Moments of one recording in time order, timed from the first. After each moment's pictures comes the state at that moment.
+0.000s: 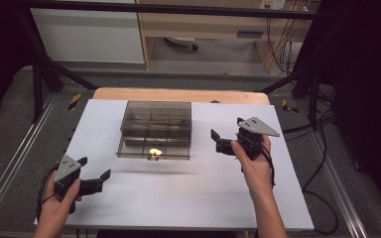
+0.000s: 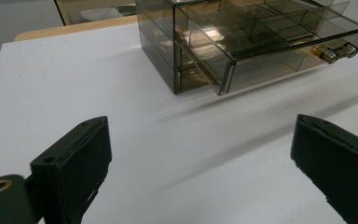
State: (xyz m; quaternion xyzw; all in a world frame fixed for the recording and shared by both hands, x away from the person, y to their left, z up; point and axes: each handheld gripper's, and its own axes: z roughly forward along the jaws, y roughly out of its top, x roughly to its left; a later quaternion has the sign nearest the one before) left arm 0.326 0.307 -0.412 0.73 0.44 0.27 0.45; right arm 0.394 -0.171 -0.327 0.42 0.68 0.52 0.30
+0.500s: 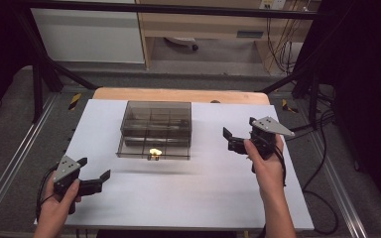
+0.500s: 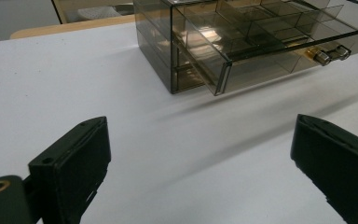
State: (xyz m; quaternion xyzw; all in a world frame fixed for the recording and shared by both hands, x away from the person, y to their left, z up) left arm 0.324 0.308 -0.410 0.73 0.44 0.26 0.45; right arm 0.392 -0.199 -0.322 0.44 0.67 0.52 0.31
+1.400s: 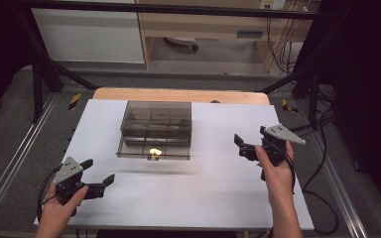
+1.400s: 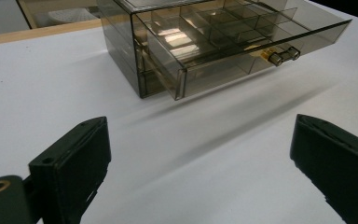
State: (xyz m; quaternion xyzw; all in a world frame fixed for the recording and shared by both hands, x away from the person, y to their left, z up) left arm 0.318 0.298 -0.403 0.75 0.41 0.23 0.47; right arm 0.384 -0.229 -0.346 0.47 0.66 0.50 0.30
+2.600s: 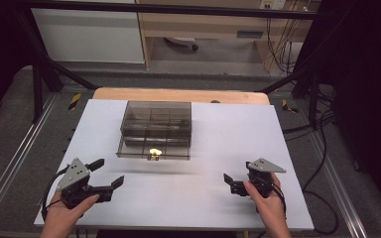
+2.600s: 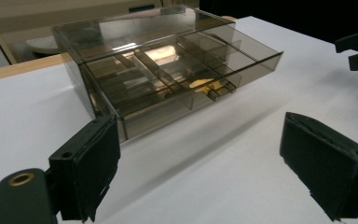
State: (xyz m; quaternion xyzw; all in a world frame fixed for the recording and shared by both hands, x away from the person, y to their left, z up) left arm 0.298 0.265 -0.377 0.75 0.36 0.23 0.50; right arm 0.343 -0.218 -0.434 0.46 0.74 0.45 0.20
